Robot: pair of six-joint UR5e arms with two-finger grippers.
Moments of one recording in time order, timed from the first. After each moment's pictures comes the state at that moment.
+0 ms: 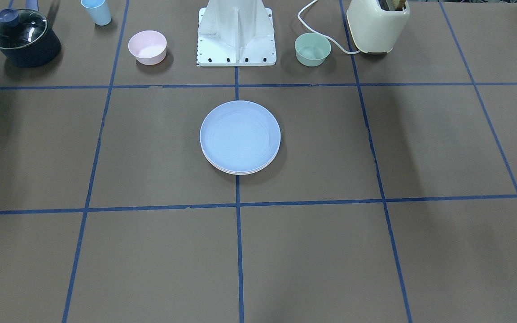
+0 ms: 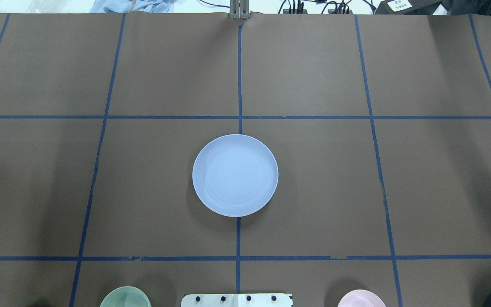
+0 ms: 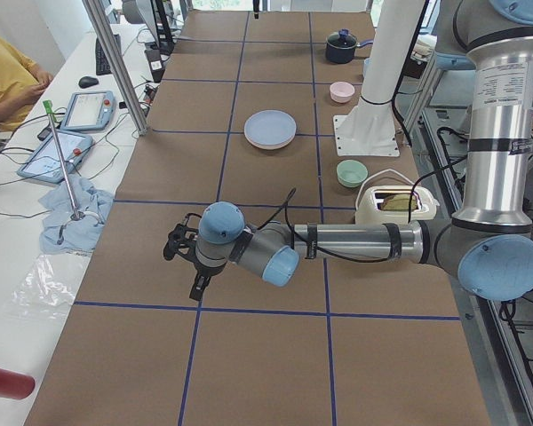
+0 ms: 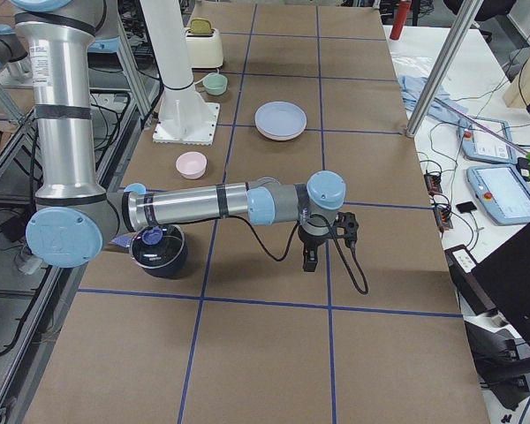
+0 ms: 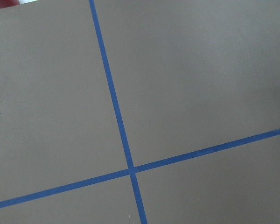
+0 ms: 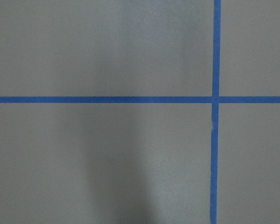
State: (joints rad) left arm -1.53 -1.56 -1.54 -2.08 -2.37 -0.13; right arm 1.43 -1.55 1.70 -1.60 2.39 0.20
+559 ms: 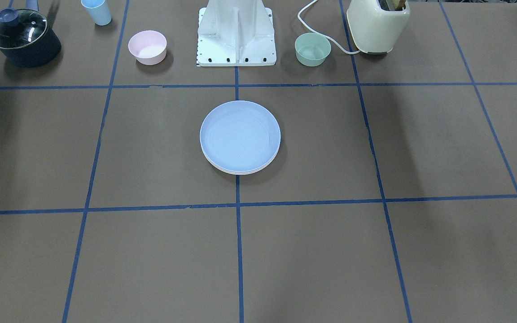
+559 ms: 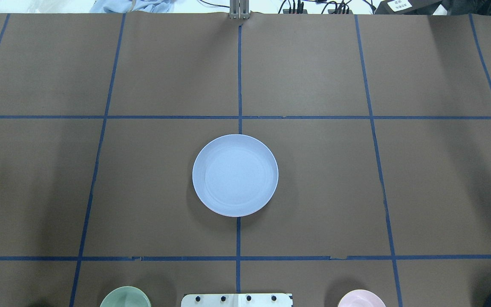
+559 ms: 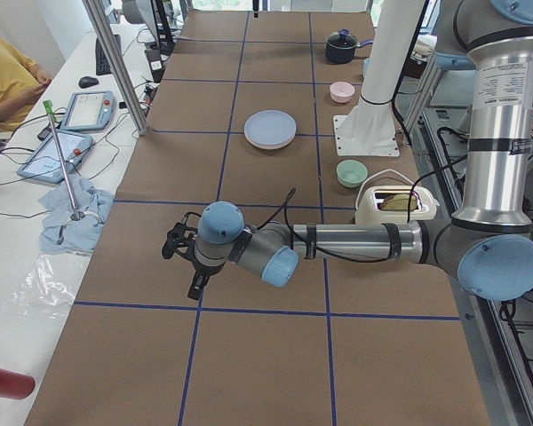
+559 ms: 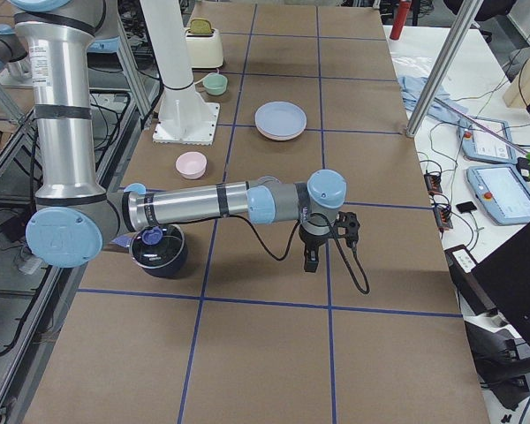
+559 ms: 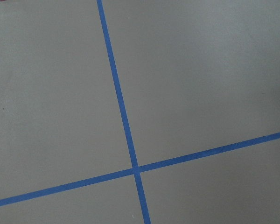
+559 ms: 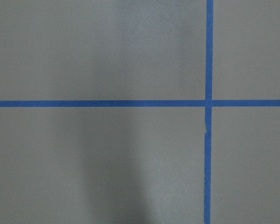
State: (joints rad) left arm -1.53 -1.56 -1.54 -2.10 -2.37 -0.12; right arm 1.44 -1.55 1.70 -1.60 2.37 0.20
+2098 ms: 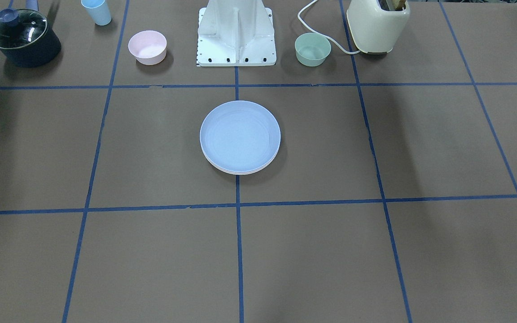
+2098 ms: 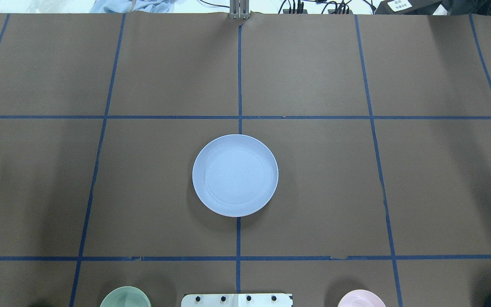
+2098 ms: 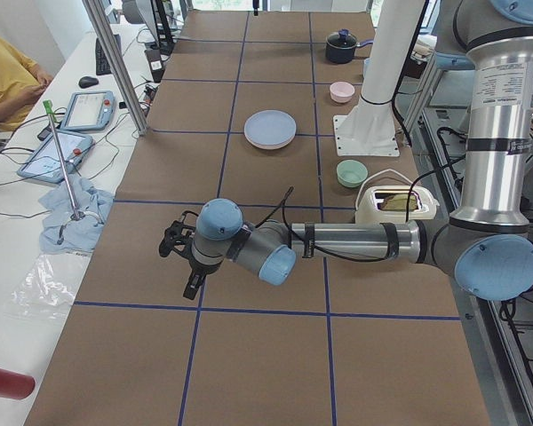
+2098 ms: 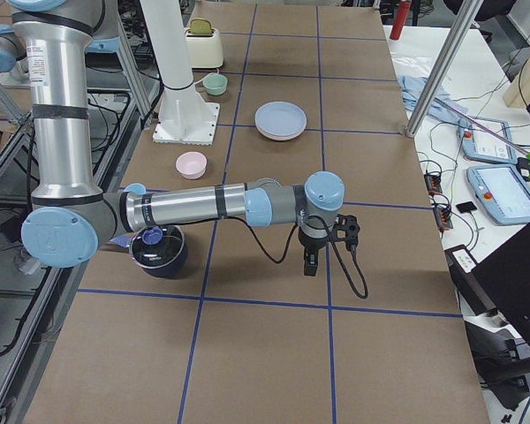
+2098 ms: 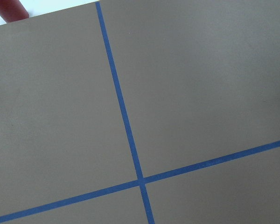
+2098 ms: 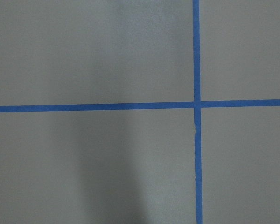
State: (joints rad) left arm -1.53 -1.57 -1.54 -2.11 -2.33 -0.13; right arm 1.46 -1.56 1.70 -1.59 2.36 0.21
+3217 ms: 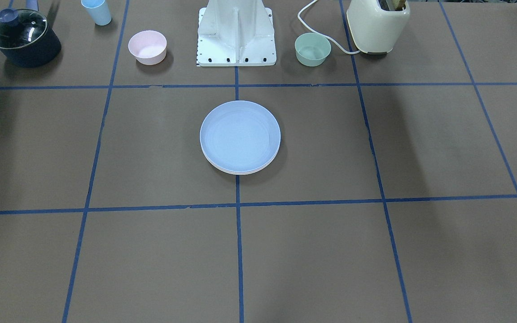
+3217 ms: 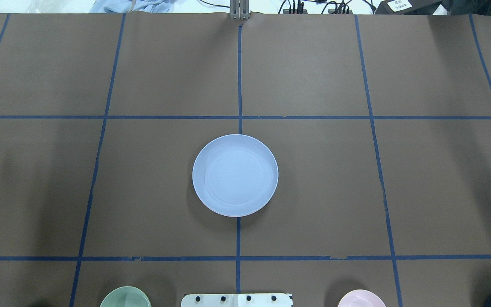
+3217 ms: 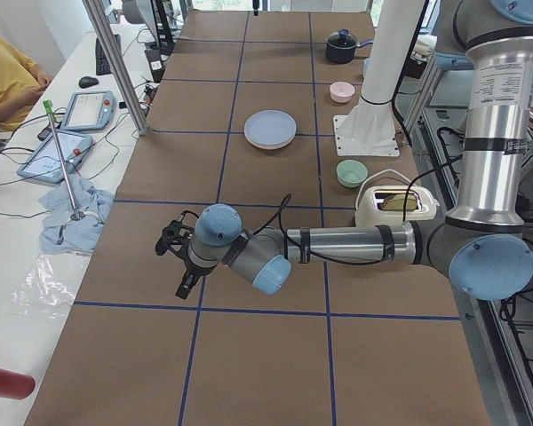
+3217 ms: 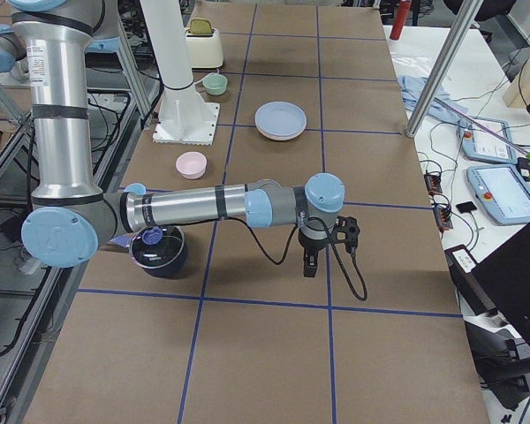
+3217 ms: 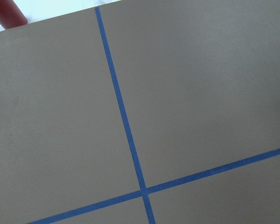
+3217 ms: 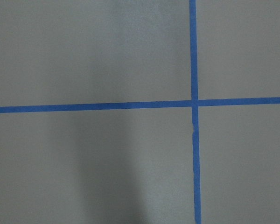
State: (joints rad) left arm -1.53 -1.59 -1.47 -2.27 -2.33 -0.13; right arm 1.46 -1.55 1.69 -1.59 2.36 0.21
